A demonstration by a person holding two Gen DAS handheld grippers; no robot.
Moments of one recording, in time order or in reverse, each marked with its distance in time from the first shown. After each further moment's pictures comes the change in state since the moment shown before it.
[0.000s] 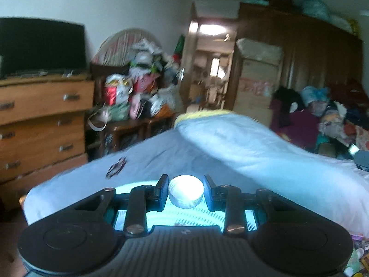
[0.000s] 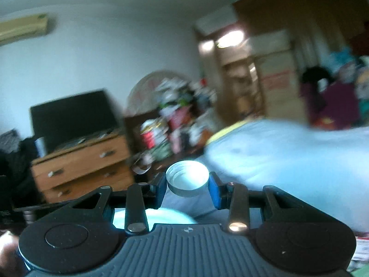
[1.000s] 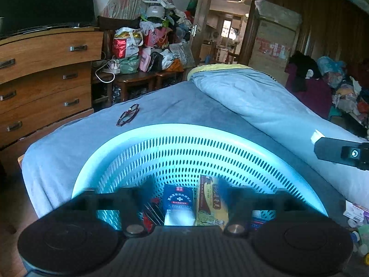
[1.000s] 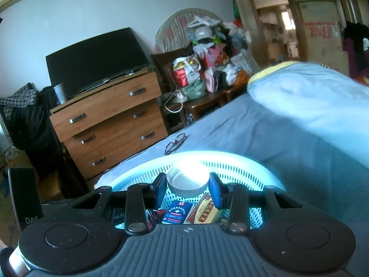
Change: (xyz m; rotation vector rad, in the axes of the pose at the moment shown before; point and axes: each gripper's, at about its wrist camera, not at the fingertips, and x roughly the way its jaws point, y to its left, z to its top) left arm 0.064 0.060 -0.048 -0.037 0.219 0.039; right arm 0.105 0.097 -0.052 -0.016 0.259 0.090
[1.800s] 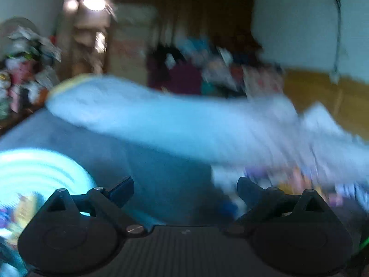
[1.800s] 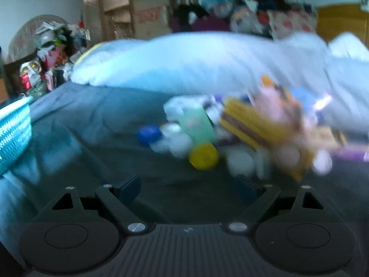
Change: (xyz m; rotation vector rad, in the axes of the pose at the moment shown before) left arm -0.054 -0.271 -0.080 0.392 -0.025 -0.583; right arm -0.220 -0.224 -0.261 0.284 -0.018 -0.737
